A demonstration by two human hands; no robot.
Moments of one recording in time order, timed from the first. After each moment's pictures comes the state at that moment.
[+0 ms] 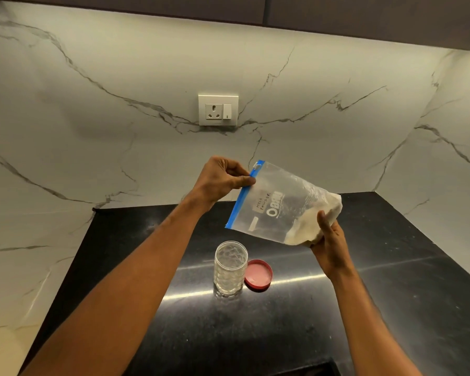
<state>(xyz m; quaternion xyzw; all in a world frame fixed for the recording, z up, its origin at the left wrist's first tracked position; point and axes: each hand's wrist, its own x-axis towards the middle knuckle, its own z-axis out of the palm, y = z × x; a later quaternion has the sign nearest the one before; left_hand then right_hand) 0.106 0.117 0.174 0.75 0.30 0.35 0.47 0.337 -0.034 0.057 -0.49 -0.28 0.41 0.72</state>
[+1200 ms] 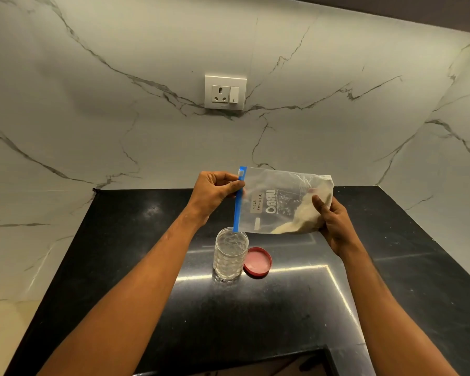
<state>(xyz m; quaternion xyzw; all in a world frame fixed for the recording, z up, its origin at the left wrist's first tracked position) 0.091 0.111 0.100 0.64 0.29 0.43 0.57 0.360 -0.017 0.068 -0.56 -0.35 0.39 0.64</state>
